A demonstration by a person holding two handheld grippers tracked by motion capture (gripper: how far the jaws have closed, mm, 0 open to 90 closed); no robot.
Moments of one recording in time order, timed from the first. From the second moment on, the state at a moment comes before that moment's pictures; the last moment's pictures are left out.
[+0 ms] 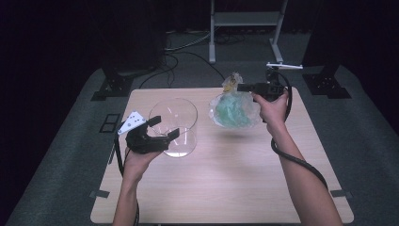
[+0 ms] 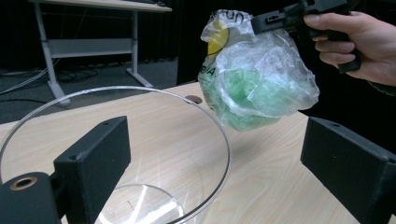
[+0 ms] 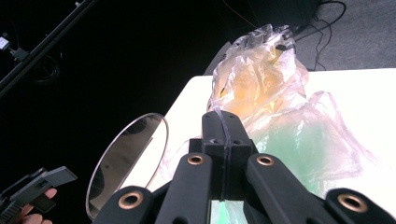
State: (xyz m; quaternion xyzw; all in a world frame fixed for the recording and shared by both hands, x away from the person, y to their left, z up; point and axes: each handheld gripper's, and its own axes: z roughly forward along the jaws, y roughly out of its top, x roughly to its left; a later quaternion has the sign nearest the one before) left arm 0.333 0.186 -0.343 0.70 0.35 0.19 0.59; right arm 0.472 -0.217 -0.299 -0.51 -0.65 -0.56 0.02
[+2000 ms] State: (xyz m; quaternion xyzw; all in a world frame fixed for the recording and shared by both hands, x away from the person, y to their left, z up) left arm 0.336 0.180 -0.345 0.71 0.34 0.18 0.59; right arm 0.476 -0.197 -0.390 -0.52 -0.66 -0.53 0.07
